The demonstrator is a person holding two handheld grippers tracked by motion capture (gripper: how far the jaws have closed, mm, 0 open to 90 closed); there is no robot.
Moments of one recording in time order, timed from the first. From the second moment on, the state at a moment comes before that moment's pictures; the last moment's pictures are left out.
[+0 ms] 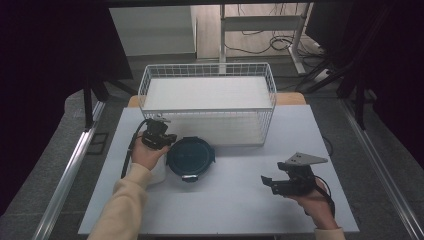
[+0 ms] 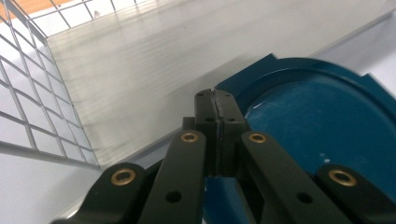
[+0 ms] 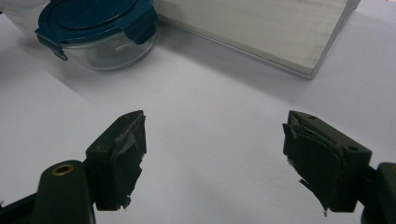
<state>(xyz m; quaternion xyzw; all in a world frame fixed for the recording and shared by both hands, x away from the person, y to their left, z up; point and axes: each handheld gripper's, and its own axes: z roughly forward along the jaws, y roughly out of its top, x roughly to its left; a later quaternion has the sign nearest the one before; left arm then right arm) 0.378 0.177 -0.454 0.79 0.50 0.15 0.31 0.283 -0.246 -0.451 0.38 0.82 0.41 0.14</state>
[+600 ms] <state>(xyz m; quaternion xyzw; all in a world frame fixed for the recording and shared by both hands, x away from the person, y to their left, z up) 0.389 0.177 -0.470 0.80 0.50 0.15 0.28 0.283 -0.247 -0.451 0.38 0.82 0.41 0.15</state>
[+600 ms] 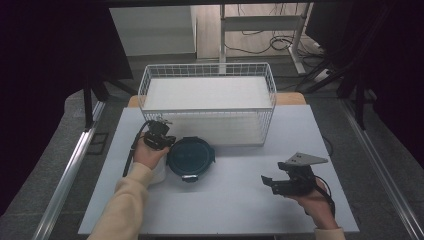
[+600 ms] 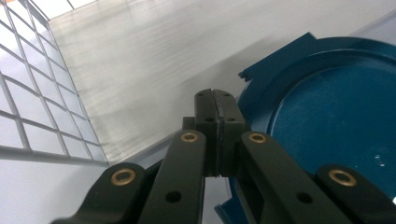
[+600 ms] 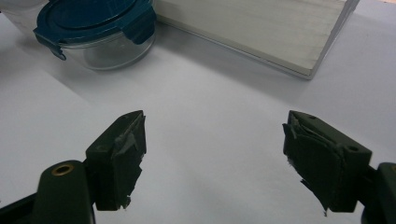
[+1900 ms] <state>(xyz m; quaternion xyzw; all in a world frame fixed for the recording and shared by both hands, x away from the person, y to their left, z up) 0.375 0.136 -0.473 0.83 0.46 0.12 0.28 0.285 -0.243 -0.453 0.38 0.82 0.40 0.14</state>
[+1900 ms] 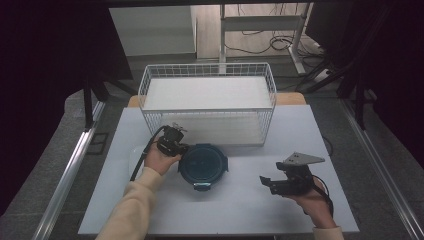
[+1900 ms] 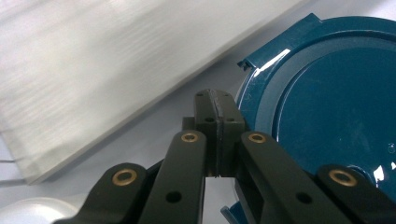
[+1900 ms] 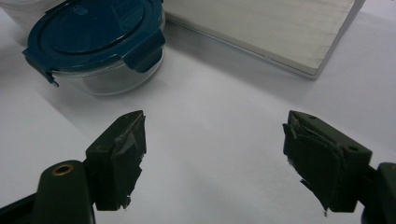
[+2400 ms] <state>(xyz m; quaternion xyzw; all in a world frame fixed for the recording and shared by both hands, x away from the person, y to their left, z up) 0.363 0.116 -0.471 0.85 0.44 0.10 0.28 0.285 -0.245 -0.452 0.38 0.82 0.40 0.14</state>
